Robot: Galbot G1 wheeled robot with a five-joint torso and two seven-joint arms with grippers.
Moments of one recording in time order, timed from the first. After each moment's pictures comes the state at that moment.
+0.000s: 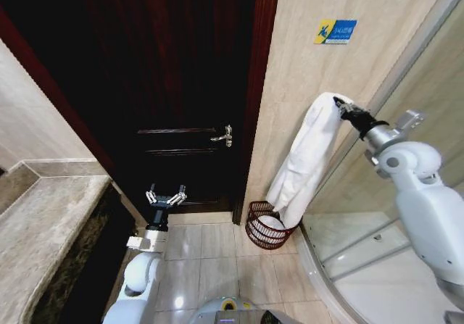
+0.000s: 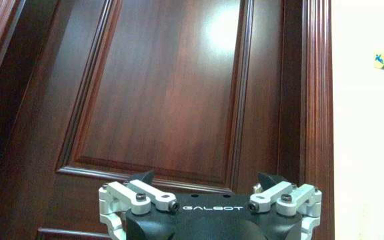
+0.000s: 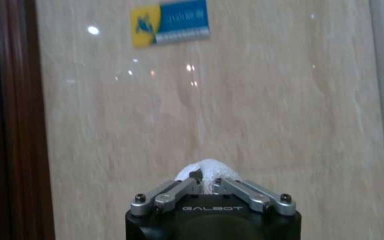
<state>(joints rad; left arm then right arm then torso) 1.44 -1.40 -0.55 -1.98 -0.33 -0.35 0.15 -0.83 0.77 0.68 1.84 0.96 -0.35 0.02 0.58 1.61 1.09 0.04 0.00</state>
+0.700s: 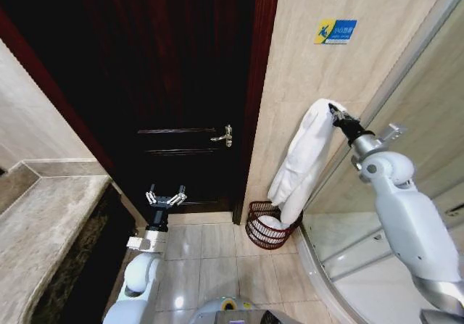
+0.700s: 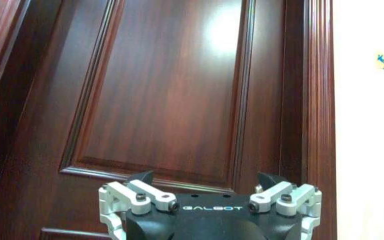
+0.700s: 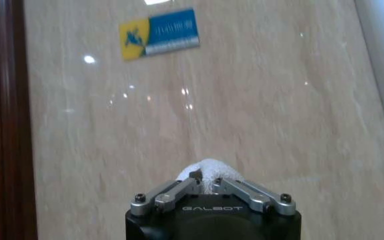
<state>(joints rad) 1.45 -1.41 -0.56 -1.98 -0.33 -0.35 0.15 -0.77 0.85 0.64 1.75 0.92 -0.24 0.00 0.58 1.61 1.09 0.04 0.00</state>
